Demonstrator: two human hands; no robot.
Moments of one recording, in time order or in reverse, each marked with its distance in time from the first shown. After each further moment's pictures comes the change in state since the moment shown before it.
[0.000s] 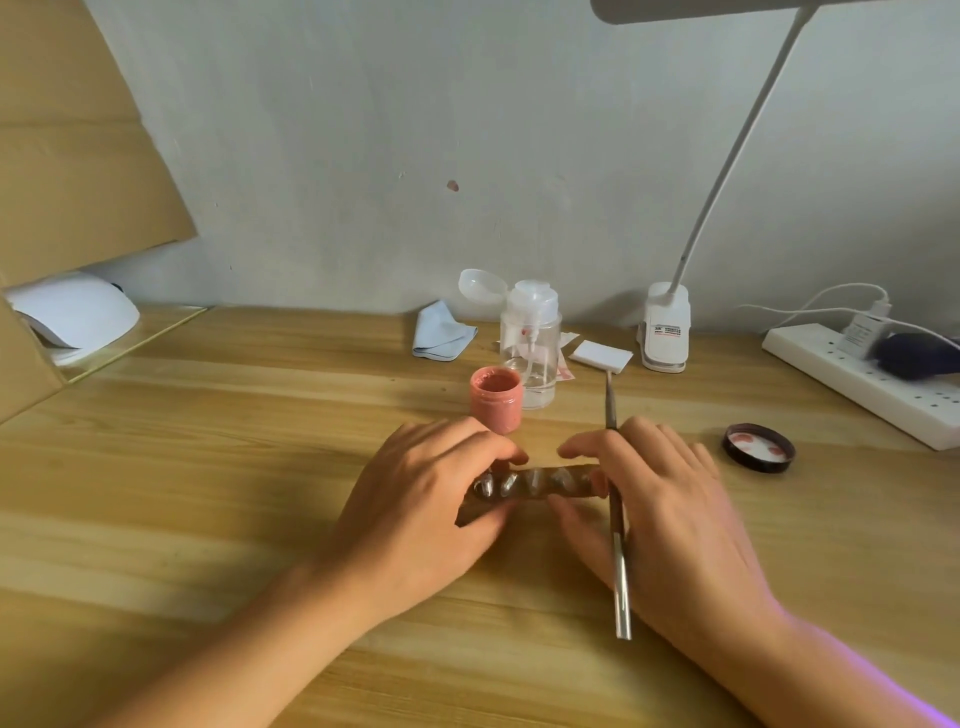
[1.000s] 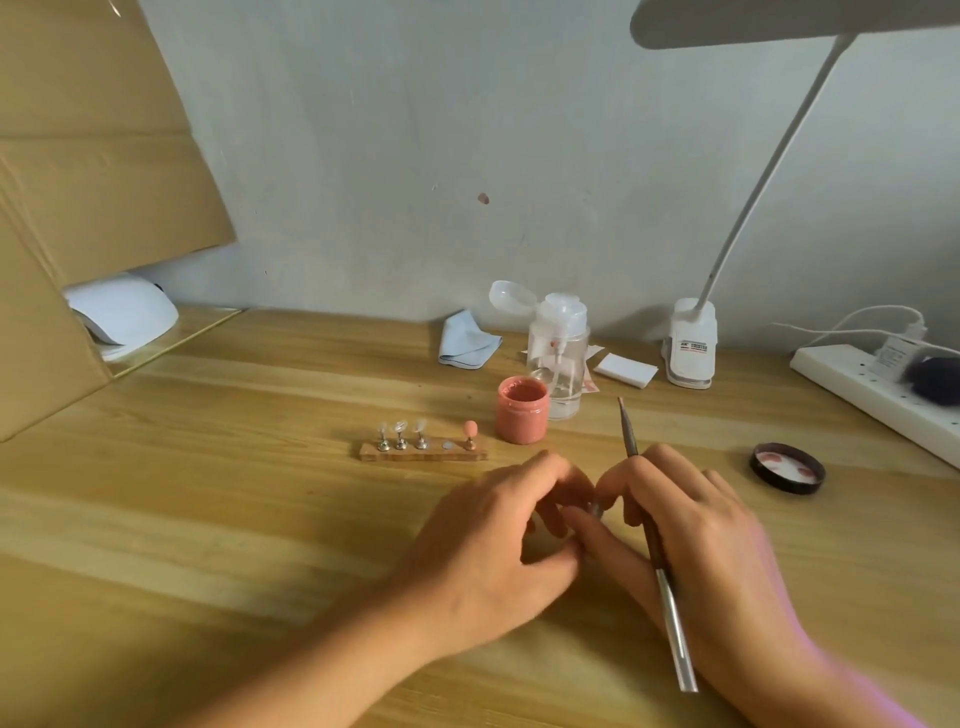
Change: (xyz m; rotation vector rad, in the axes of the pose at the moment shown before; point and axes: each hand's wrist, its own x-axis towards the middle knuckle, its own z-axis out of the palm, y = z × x) left_hand -0.006 0.030 0.005 -0.470 -0.148 -0.128; right_hand -0.006 -0.006 0.001 0.114 0.092 -0.052
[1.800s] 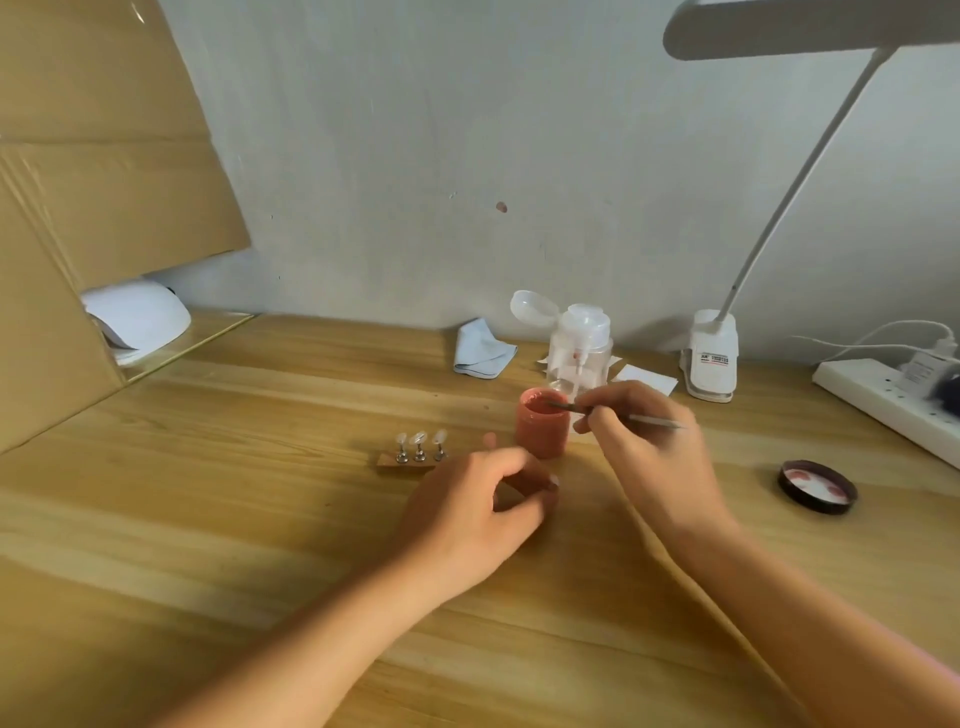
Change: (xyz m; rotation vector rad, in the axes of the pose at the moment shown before) left_hand 0.017 -0.041 -0.016 0.067 0.091 -0.241; right_hand 0.071 0.004 0.041 0.688 0.093 0.557
